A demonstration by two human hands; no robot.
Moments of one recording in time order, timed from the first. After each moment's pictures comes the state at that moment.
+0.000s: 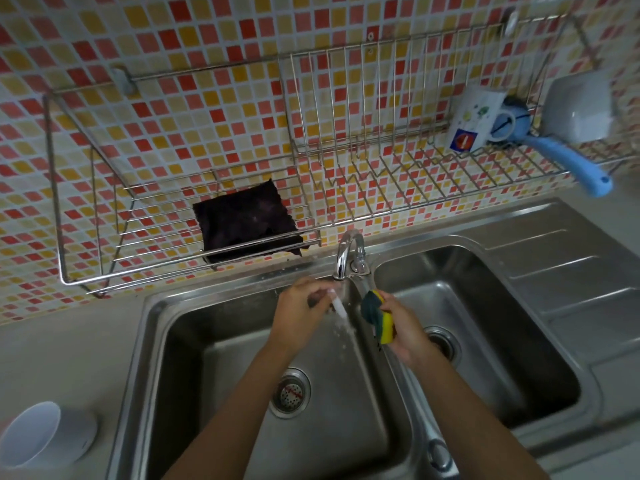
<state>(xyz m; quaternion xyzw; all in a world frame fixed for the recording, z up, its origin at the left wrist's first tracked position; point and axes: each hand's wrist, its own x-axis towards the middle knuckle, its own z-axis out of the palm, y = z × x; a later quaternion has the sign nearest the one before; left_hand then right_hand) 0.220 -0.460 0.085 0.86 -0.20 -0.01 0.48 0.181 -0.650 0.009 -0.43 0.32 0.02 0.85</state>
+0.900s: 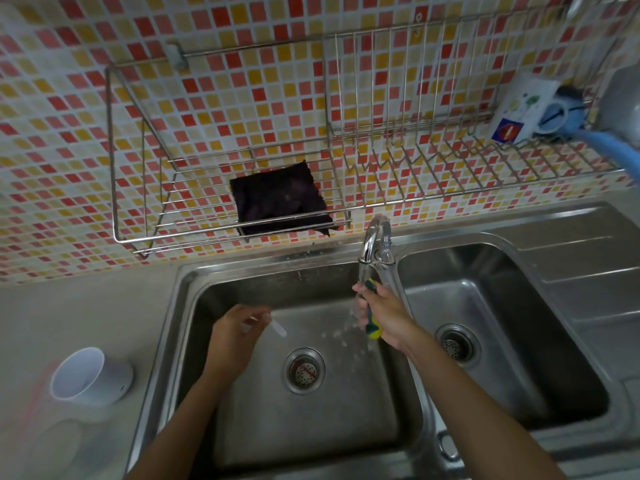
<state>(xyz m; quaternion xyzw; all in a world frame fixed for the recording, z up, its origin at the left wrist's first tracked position) 0.176 -0.325 0.055 0.92 -0.05 0.05 0.38 0.189 -0.598 0.030 -0.54 0.20 0.14 0.81</state>
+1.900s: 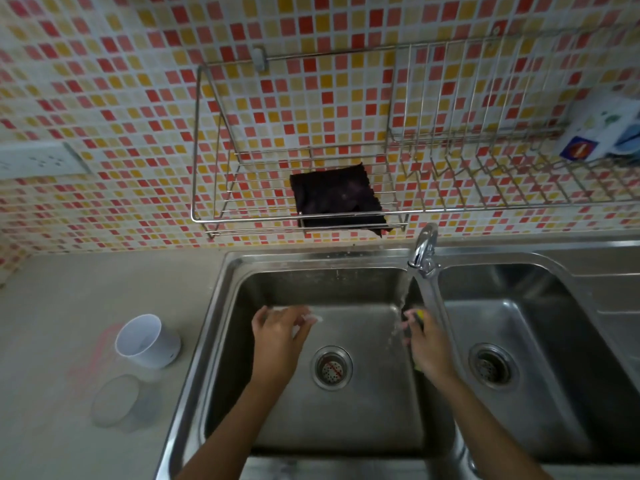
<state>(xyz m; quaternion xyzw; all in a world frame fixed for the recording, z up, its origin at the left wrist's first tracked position) 0.141 -0.330 0.052 0.95 -0.04 0.12 0.28 0.147 -0.589 0.001 -0.80 0.17 -0.03 0.58</state>
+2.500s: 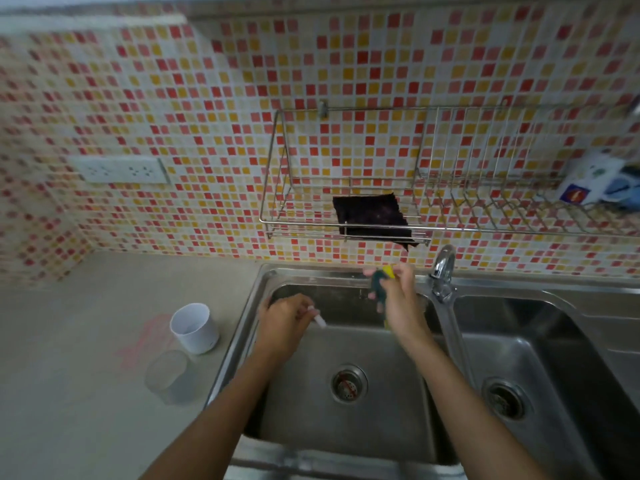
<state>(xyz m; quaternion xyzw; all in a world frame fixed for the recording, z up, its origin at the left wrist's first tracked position) 0.122 -0.285 0.104 0.94 -0.03 0.13 0.30 0.131 -0.491 0.149 -0.76 -0.01 -0.06 0.65</state>
